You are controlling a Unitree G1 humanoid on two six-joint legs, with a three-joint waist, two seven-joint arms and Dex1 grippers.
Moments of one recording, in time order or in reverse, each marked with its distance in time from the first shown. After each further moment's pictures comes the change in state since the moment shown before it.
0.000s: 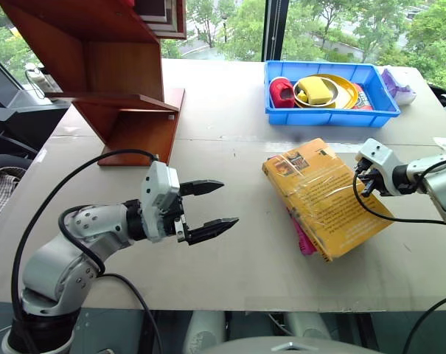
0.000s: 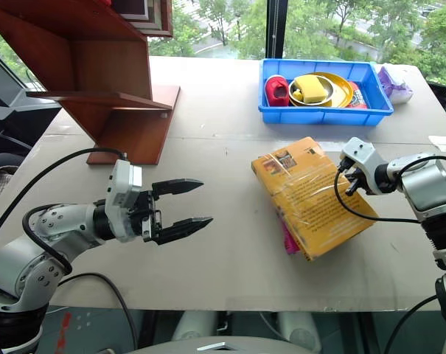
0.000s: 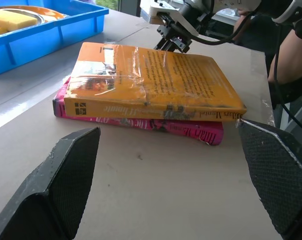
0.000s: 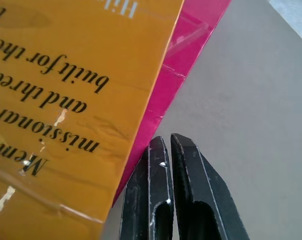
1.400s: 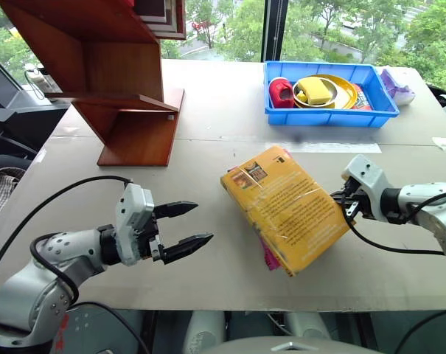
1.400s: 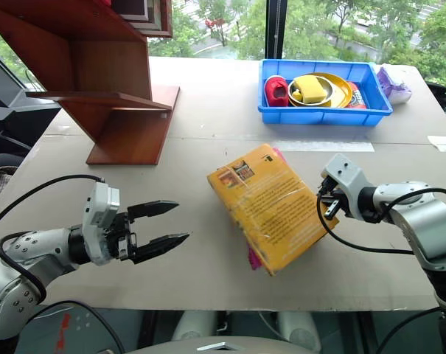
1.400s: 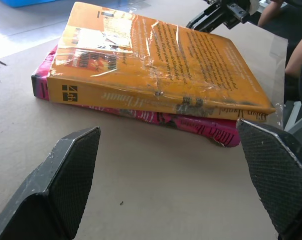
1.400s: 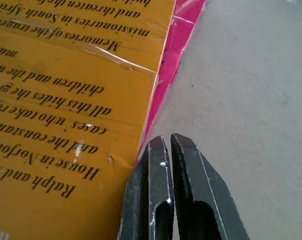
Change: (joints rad) left arm 0.246 0.040 0.139 0.040 0.001 -0.014 -0.064; right arm 0.263 0.055 -0.179 -0.610 0.193 0.295 -0.212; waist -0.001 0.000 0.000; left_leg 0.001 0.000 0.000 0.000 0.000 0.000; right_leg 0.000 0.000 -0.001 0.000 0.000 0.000
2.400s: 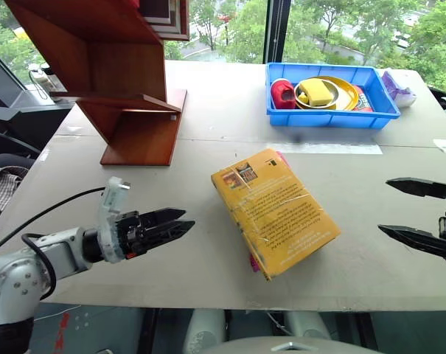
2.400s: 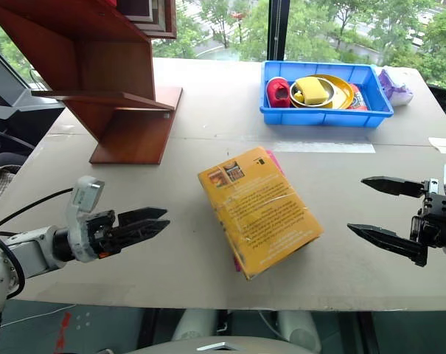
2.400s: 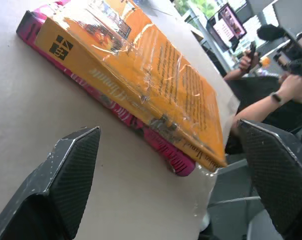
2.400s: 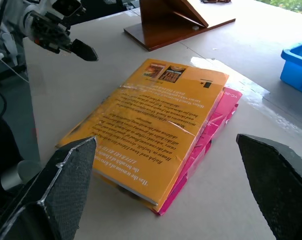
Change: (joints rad) left arm -0.137 0.077 0.105 0.272 -0.534 0.534 0.185; right arm 0.530 -0.076 -0.820 -0.093 0.516 -0.384 0.455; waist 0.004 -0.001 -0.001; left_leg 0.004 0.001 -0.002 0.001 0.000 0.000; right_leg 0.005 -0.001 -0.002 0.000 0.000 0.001
